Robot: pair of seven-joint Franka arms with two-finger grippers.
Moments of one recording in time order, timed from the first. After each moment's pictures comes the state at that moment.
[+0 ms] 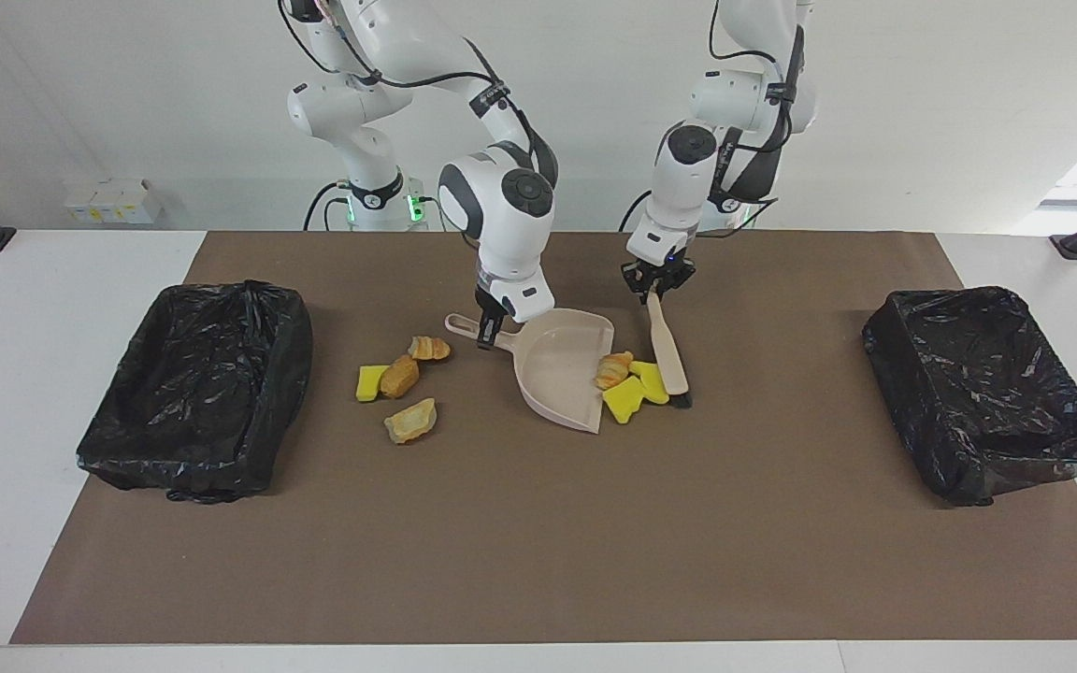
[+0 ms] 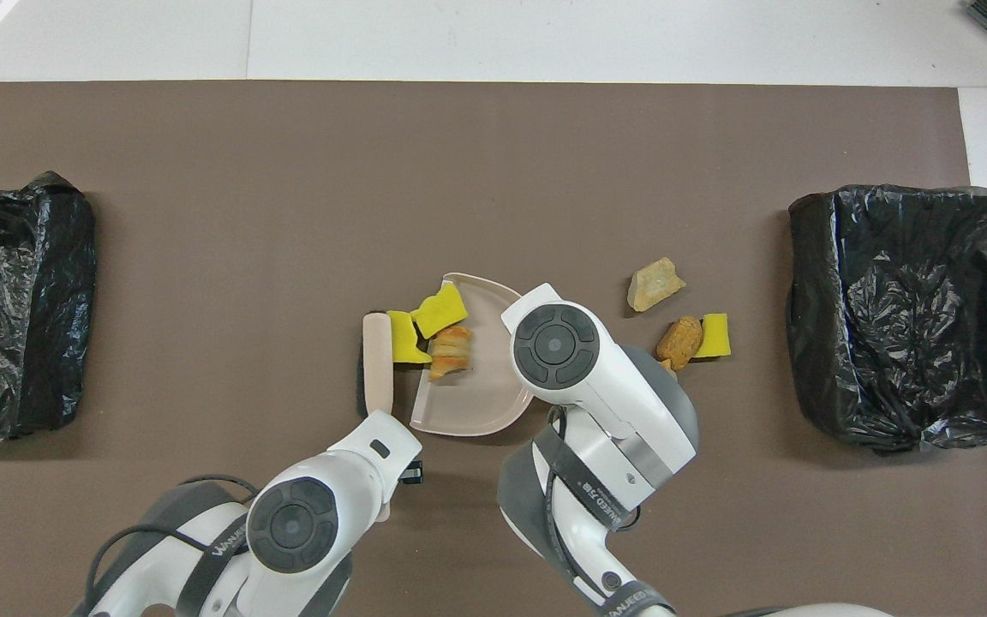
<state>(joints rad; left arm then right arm) -0.44 -0.14 -0.36 -2.51 -0.11 2.46 -0.60 0.56 0.23 0.01 -1.97 -0.18 2.04 -0.69</state>
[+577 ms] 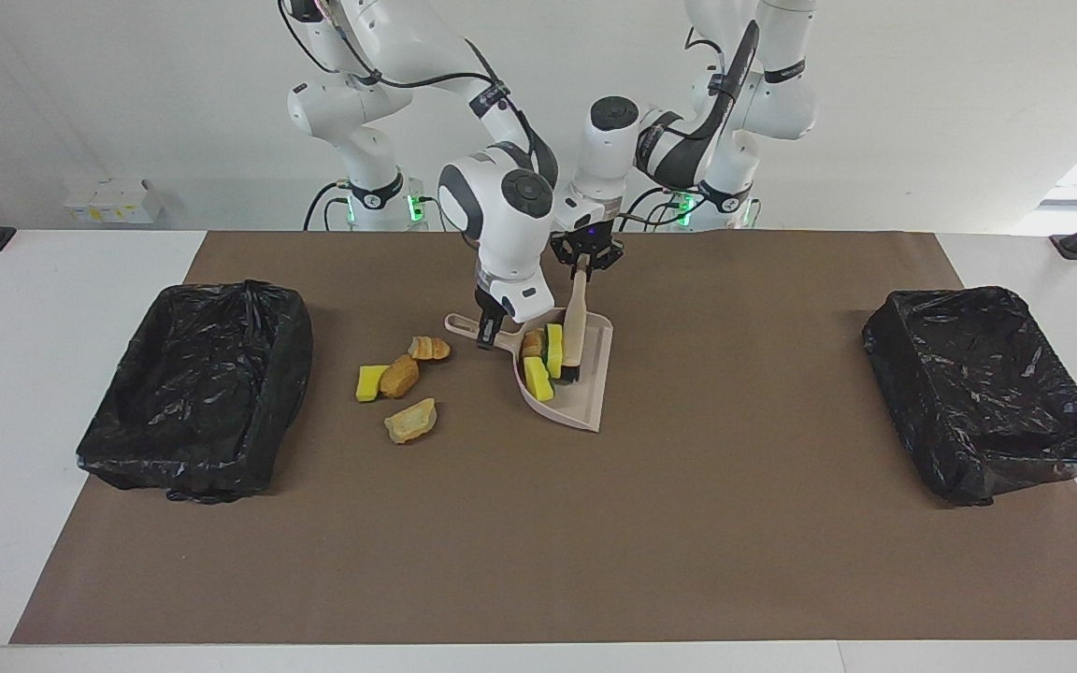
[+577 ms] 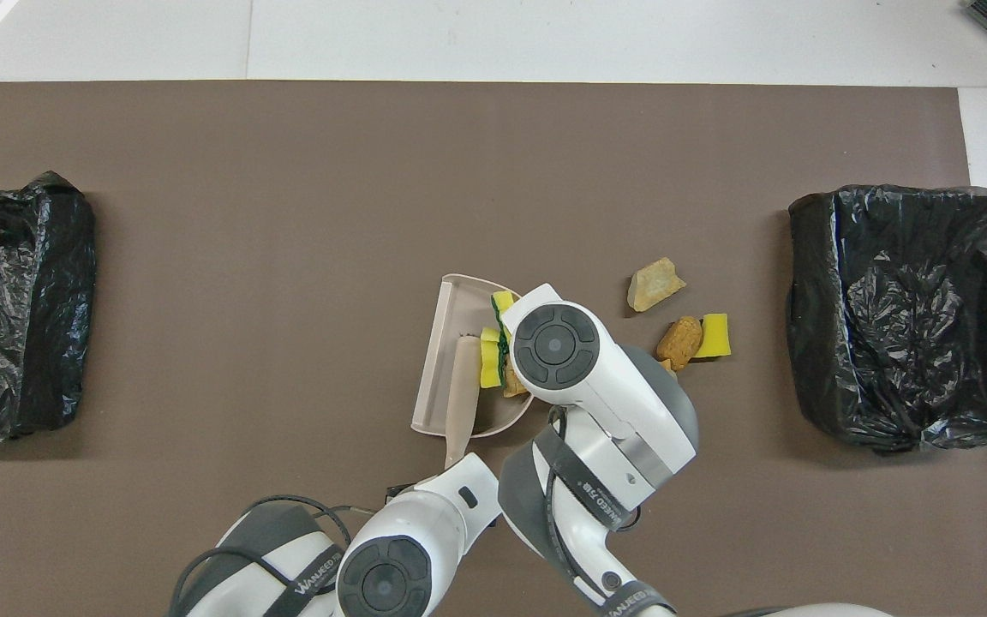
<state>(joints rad) -0.52 -0.11 -0.34 -2.44 -0.11 2.37 -0.60 0.56 0.23 0.01 -1.97 -0.18 2.04 -0.69</state>
